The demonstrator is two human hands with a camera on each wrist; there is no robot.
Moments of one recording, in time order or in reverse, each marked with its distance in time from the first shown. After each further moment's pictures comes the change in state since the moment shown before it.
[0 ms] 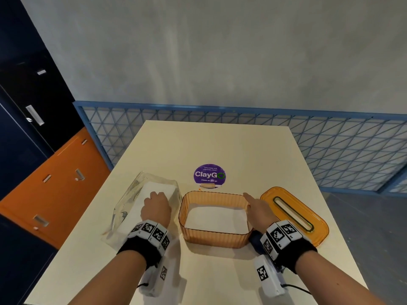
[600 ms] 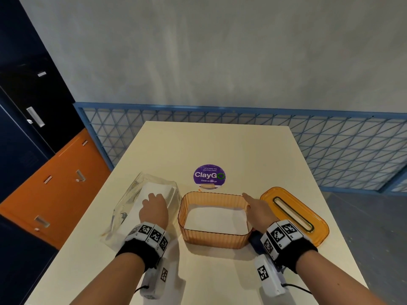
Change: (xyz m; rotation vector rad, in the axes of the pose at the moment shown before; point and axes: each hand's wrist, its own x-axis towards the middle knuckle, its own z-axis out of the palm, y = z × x) left_hand 0.001 -0.003 0.002 0.044 -0.003 -0.014; right_hand -0.002 -0.002 -0.005 0.034 -0.030 0.007
